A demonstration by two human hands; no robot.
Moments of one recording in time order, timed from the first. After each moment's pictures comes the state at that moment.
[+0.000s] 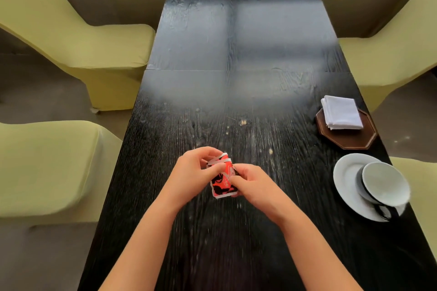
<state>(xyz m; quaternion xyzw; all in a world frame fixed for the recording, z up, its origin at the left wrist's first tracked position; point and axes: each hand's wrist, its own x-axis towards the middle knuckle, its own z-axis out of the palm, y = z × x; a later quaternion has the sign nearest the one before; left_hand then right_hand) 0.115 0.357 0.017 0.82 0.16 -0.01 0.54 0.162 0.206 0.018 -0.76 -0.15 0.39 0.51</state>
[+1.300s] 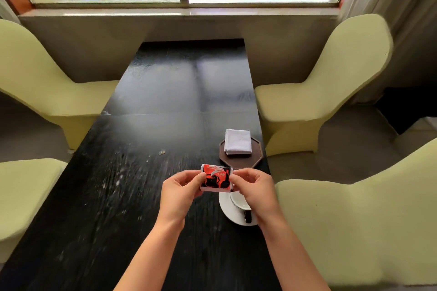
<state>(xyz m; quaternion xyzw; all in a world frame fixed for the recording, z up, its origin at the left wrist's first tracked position) 0.158 0.043 0.116 0.64 0.31 0.13 0.70 0.230 -0.095 0.105 -0.74 -0.02 0.18 0.65</state>
